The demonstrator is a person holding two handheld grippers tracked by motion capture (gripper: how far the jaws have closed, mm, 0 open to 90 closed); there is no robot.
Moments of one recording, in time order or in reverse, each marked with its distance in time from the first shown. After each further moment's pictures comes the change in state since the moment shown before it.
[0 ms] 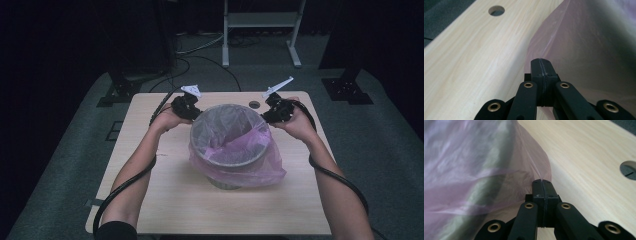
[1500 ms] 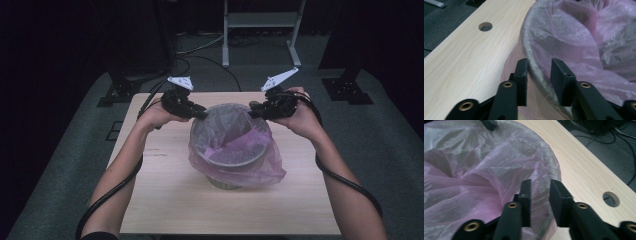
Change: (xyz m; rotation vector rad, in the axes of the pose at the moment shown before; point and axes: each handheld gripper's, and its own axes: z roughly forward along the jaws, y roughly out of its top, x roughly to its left) left arm -0.030 0.026 -0.061 -0.066 -0.057 0.008; right arm 0.053 0.031 -0.050 -0.089 -0.082 -0.173
